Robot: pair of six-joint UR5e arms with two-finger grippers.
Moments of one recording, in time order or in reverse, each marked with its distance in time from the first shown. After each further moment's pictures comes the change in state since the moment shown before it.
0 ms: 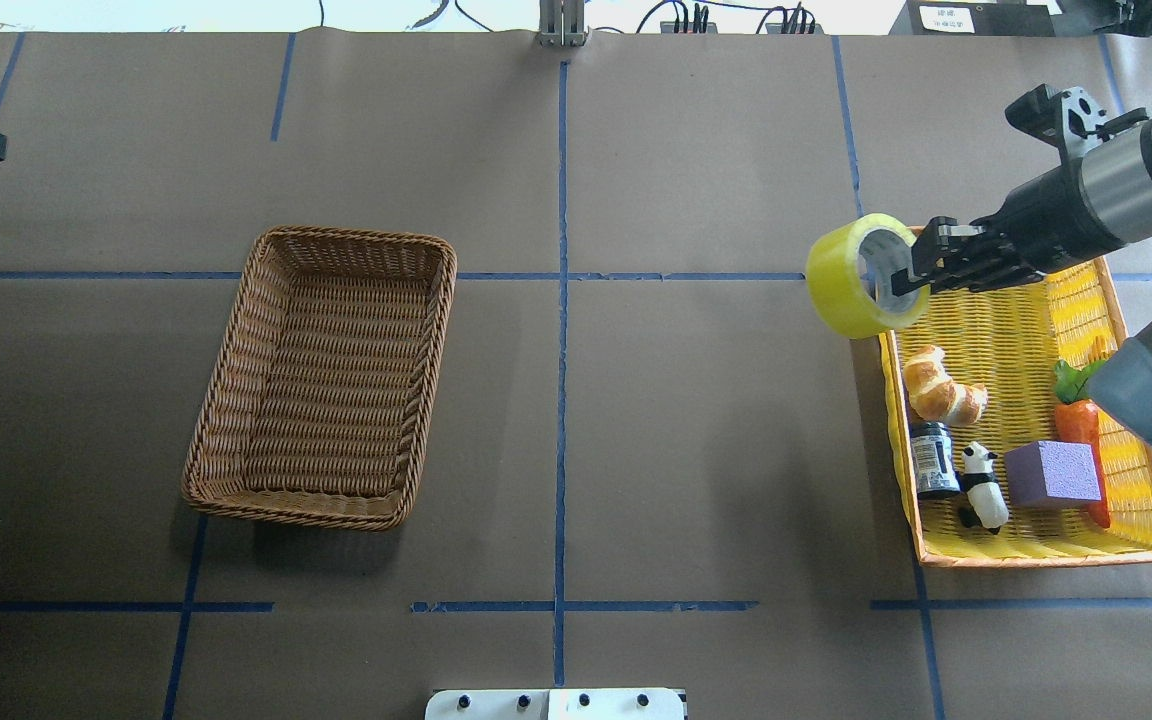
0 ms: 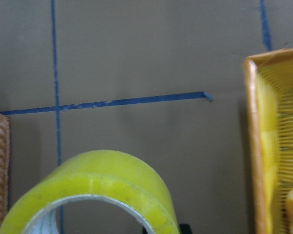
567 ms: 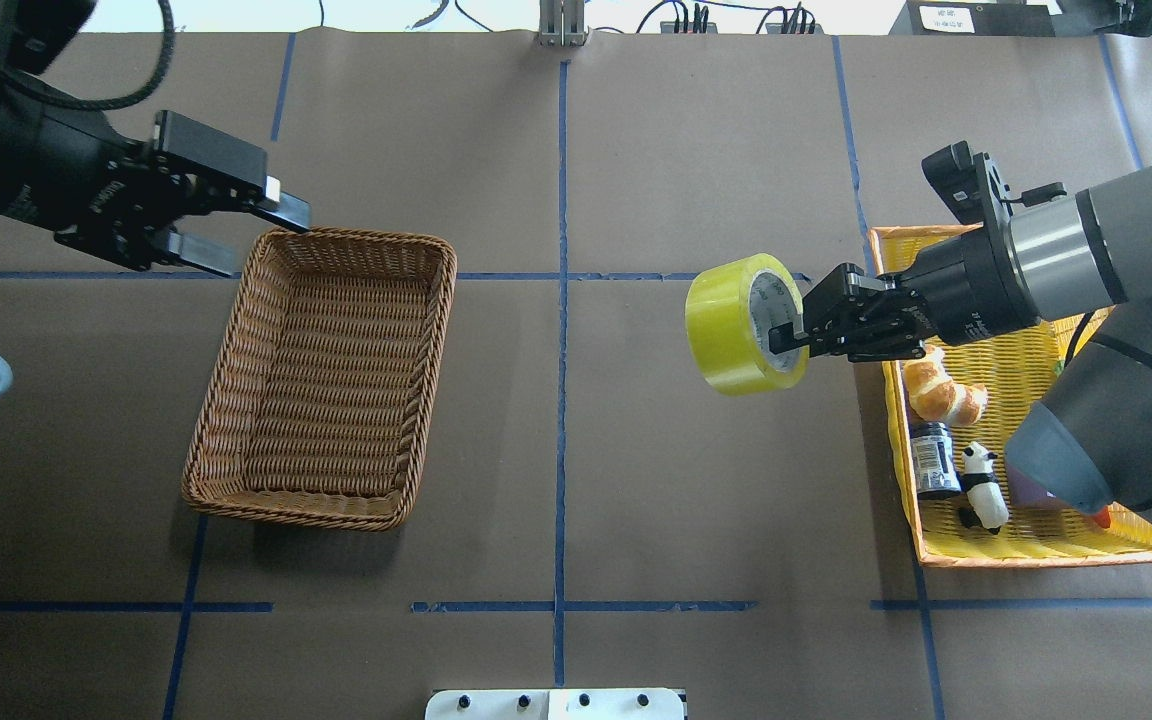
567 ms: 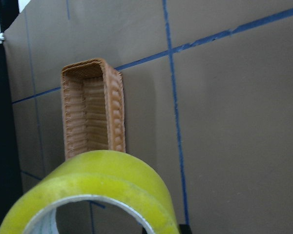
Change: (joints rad) left arm 0.328 -0.181 -0.037 -0.434 0.099 -0.673; right arm -0.160 0.036 0.007 0.506 -0.019 0.473
